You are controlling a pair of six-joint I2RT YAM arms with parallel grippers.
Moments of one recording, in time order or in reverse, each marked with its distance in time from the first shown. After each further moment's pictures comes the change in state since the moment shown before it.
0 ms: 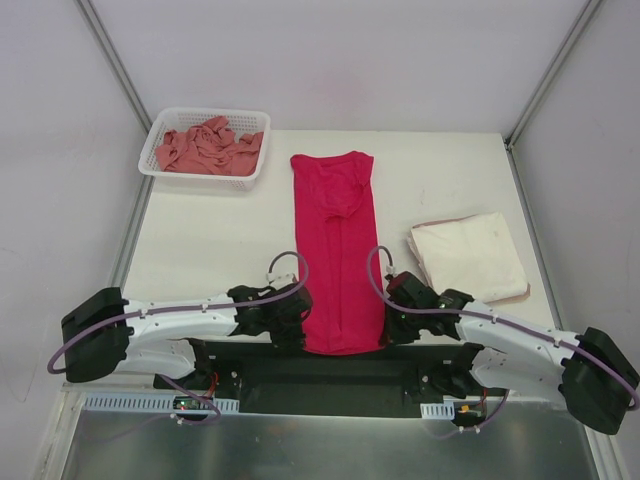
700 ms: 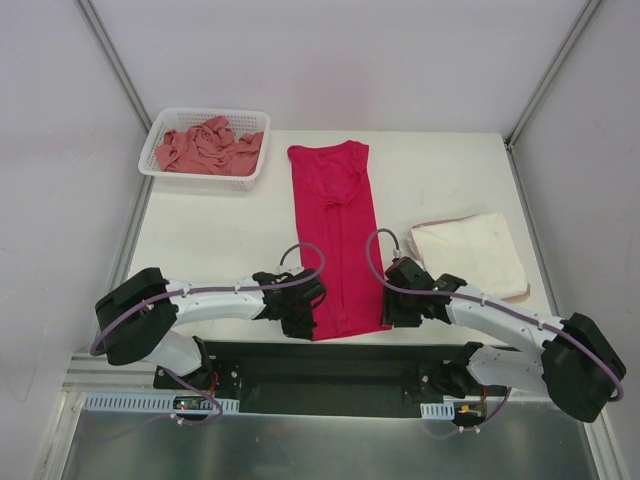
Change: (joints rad) left arm 0.084 0.227 0.118 0.018 0.043 0.052; right arm -0.107 0.114 0.099 -0.035 0.164 -0.025
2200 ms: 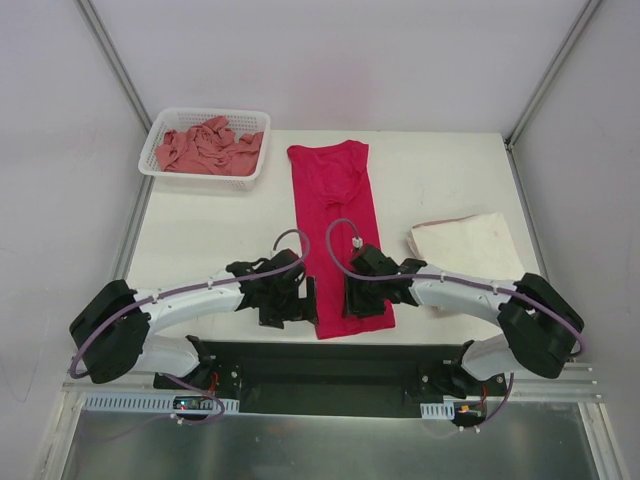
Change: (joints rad) left arm 0.184 -0.165 -0.038 -0.031 0.105 0.306; right arm 0.122 0.330 0.216 0.186 -0.151 0.037
